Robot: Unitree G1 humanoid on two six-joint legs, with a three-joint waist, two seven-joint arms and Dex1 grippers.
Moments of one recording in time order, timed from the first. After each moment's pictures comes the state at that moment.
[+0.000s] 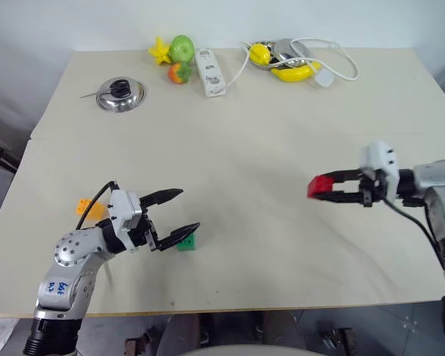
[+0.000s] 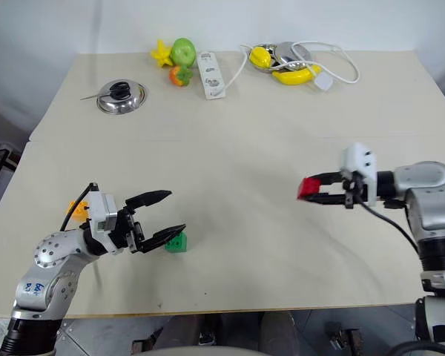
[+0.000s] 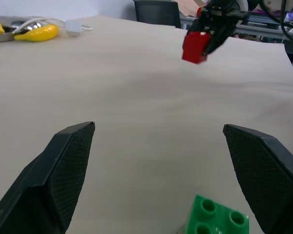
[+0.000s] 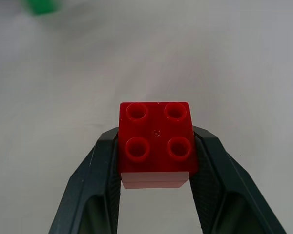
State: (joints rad) left arm -0.01 0.54 0.11 -0.28 -0.52 0.15 -0.90; right arm -0.63 -0.82 0.10 0.34 0.32 0.08 1.52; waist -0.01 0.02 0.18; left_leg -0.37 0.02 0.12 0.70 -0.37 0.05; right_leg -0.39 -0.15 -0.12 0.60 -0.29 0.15
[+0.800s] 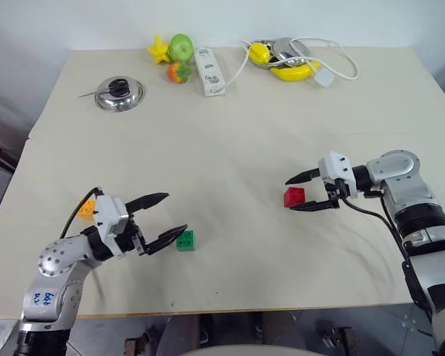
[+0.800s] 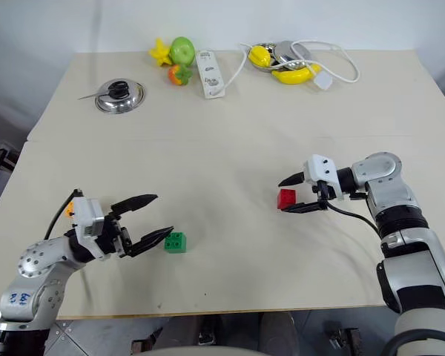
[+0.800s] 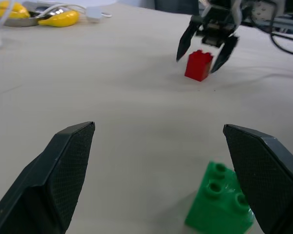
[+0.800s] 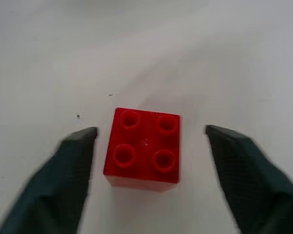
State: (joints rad) left arm 0.08 0.57 0.22 -0.30 -0.52 0.15 -0.89; right arm -0.85 -0.74 0.27 0.84 0.28 -0.34 1.56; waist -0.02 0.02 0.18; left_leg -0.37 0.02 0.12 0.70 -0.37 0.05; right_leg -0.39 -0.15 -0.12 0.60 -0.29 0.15
